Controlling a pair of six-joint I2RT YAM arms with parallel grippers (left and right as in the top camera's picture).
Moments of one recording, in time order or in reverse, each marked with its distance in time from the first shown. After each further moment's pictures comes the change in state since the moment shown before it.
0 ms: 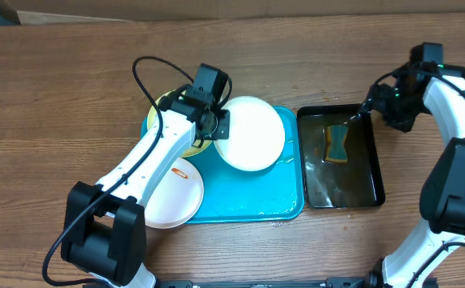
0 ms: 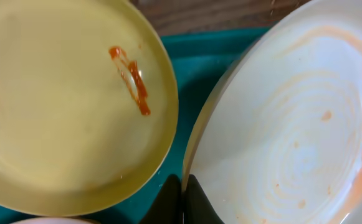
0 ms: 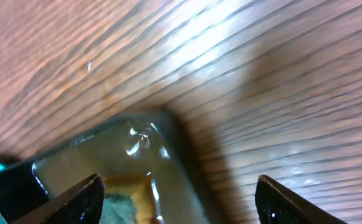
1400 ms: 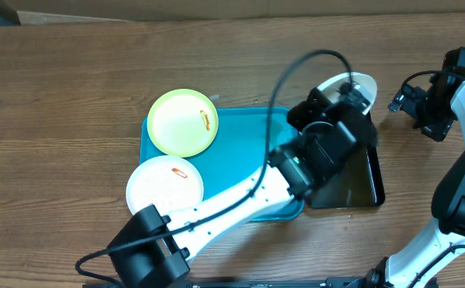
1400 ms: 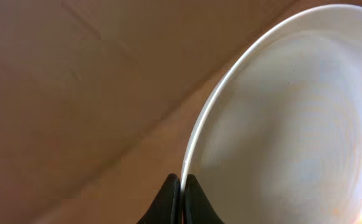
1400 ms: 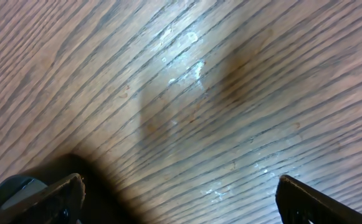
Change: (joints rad) left arm -0.642 0.067 0.161 0.608 -0.845 0.607; right arm -0.127 0.000 0.003 0.012 0.135 0.050
